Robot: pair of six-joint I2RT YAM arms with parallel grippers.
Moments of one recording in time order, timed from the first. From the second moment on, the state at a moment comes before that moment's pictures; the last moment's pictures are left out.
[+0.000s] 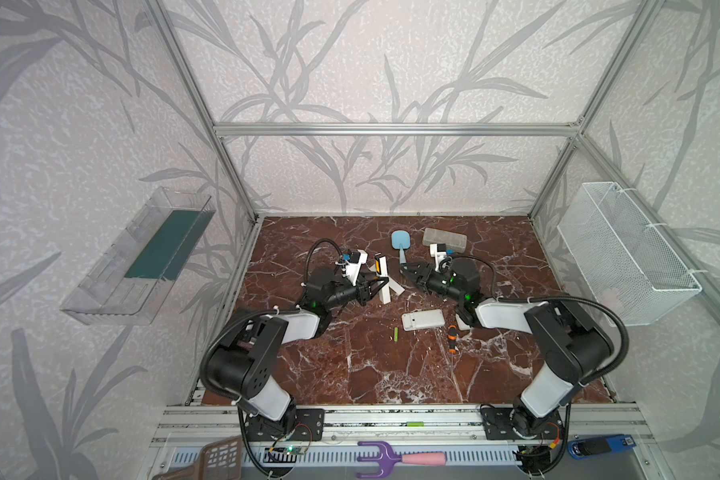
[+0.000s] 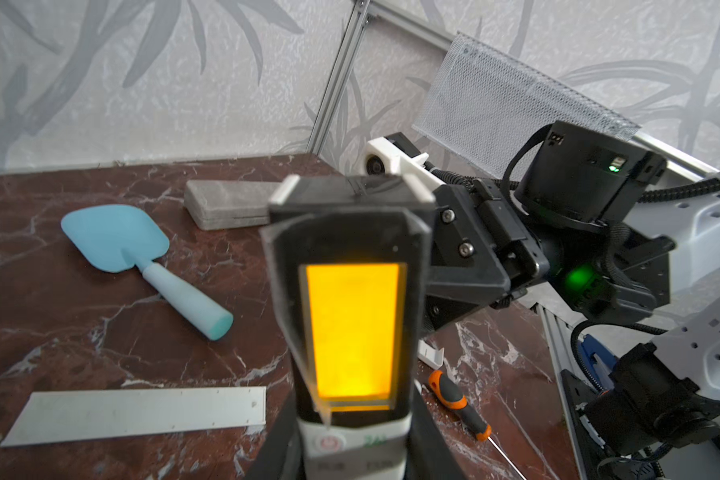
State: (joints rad) left arm -0.36 1.54 0.59 0.87 0.75 -0.34; right arm 0.46 1.65 0.71 0.82 -0.53 1.16
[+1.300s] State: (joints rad) left arm -0.35 1.21 0.77 1.02 1.14 -0.84; right arm 0.73 1.26 0.87 0.41 -0.79 0.55
